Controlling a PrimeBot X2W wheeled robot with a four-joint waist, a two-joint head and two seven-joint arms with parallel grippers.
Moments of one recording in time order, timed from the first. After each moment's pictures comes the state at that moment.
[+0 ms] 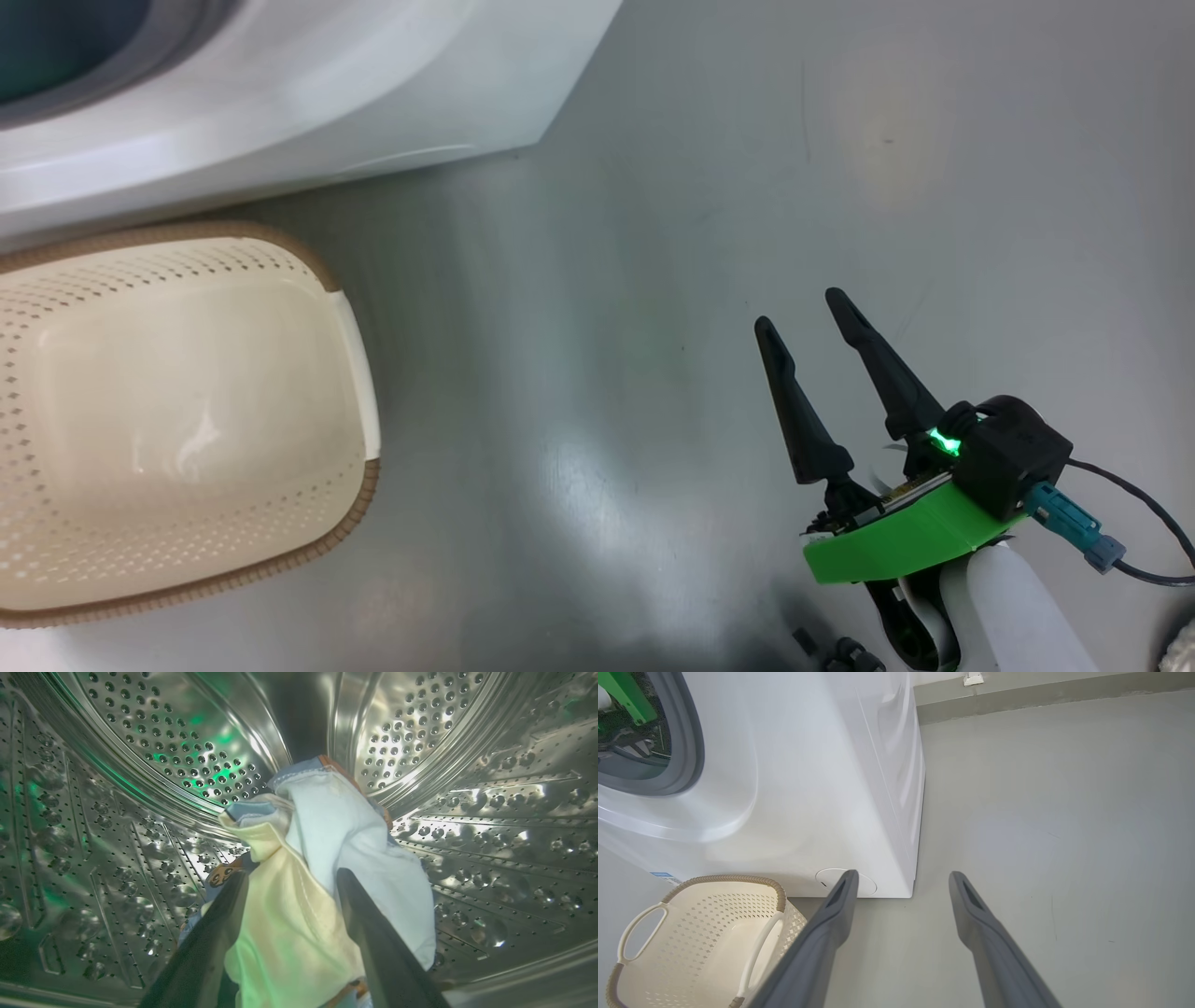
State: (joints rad) left arm -1.41 0.30 0.01 1.09 -0.13 -0.08 -0.26; right arm -0.25 -0.06 0.21 0.02 0.26 0.13 -0.26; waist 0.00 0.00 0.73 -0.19
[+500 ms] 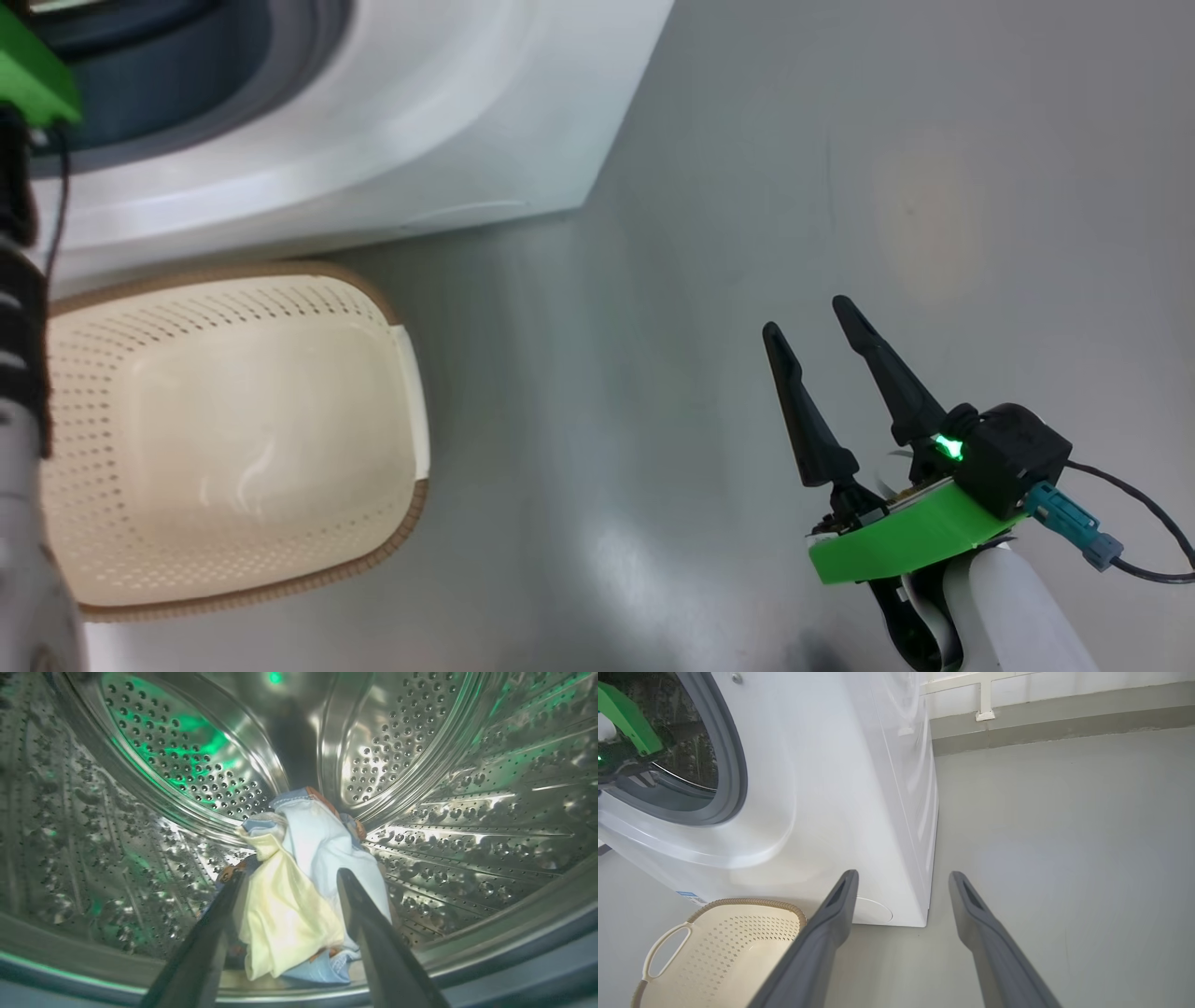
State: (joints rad) left arm -1.26 0.23 0.01 1.02 -0.16 -0.06 -0.26; right arm -0.25 -0.06 0.20 0.05 0.26 0.13 -0.26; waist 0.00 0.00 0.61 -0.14
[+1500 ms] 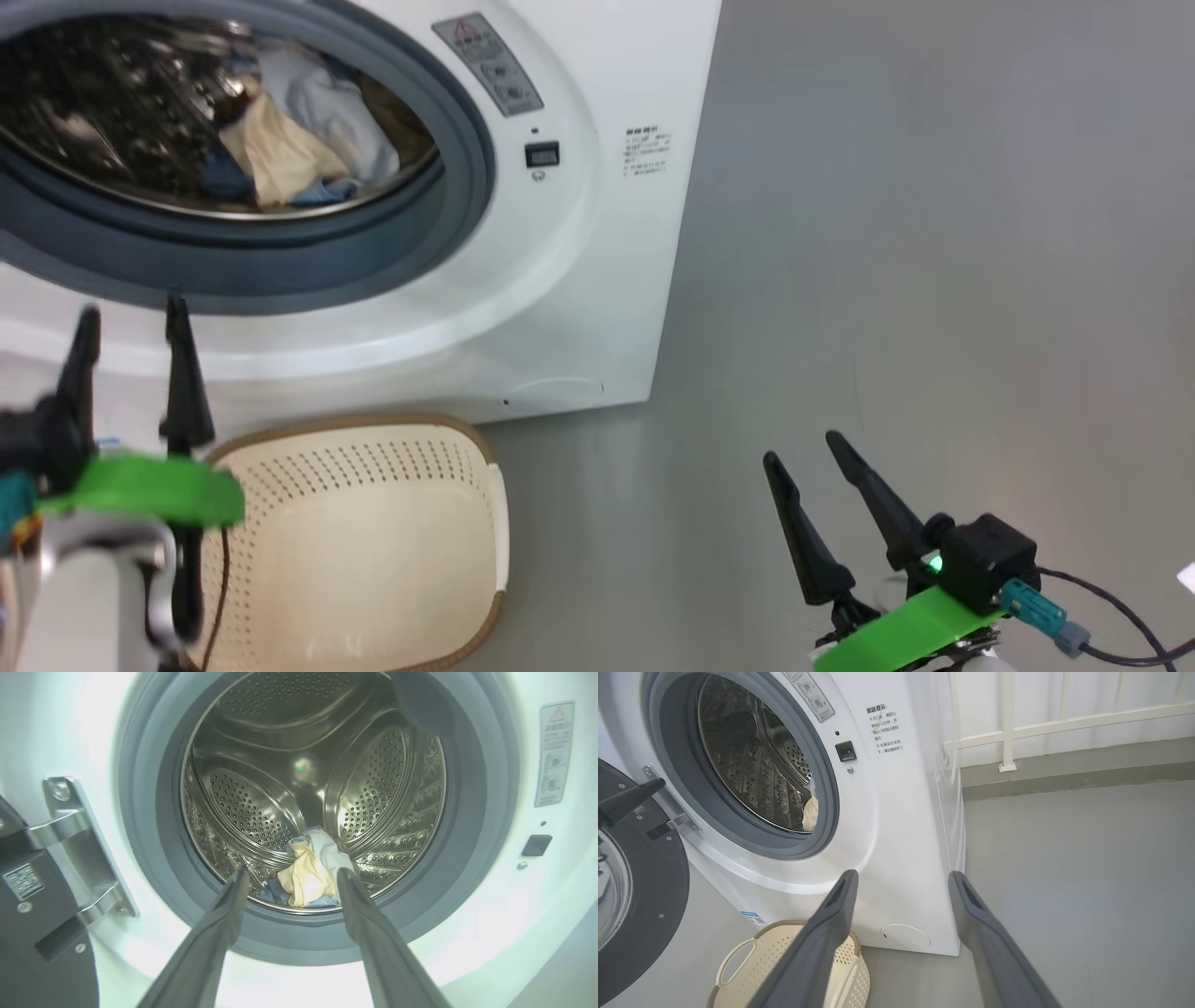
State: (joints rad) left arm -0.40 0.14 0.07 0.34 -0.21 -0.01 -0.26; right arm -0.08 -0.06 0.21 0.11 0.28 0.13 -0.26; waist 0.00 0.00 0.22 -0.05
